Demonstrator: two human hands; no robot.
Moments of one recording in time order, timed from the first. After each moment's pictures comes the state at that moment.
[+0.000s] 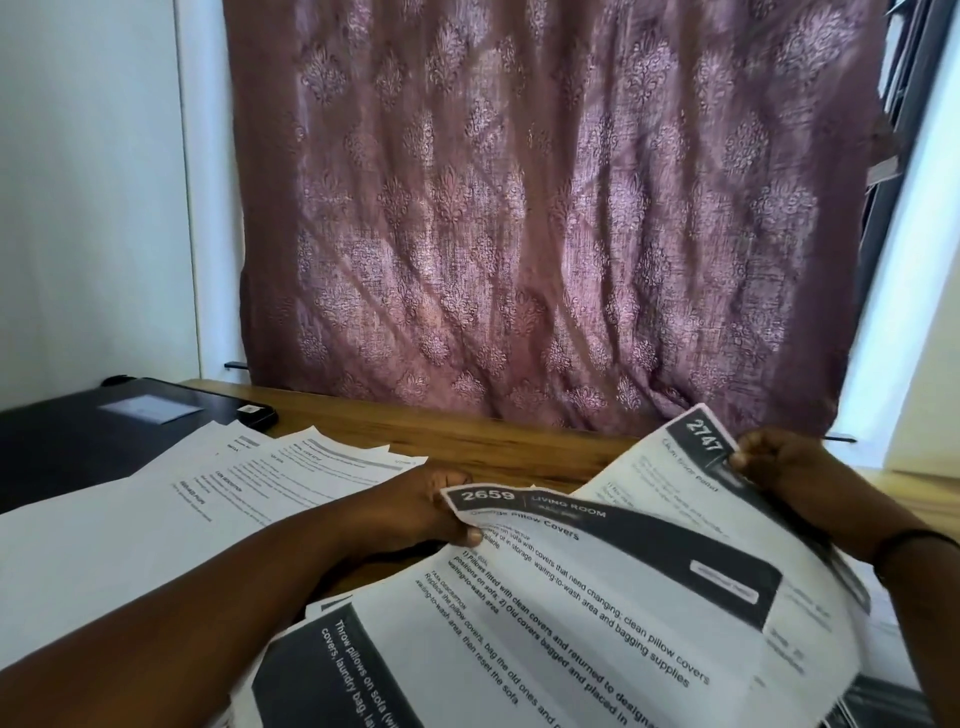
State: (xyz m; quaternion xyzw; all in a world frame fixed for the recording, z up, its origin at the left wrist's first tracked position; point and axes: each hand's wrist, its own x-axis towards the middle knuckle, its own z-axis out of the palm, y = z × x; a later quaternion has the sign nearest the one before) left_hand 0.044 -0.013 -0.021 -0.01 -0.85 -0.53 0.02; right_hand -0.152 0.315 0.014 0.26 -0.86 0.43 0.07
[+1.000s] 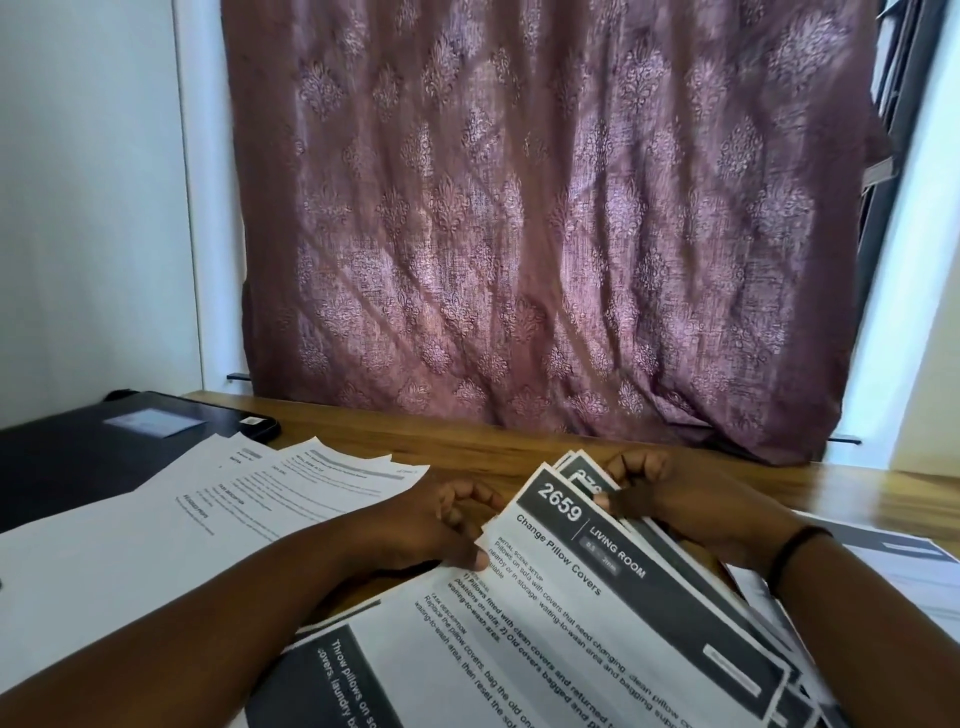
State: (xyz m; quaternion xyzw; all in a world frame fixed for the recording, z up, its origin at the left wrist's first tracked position) left_hand 0.039 -0.014 -0.026 0.00 -0.84 -0.54 -0.03; right_hand -0.089 0.230 0.013 0.37 -0.75 0.51 -0.19
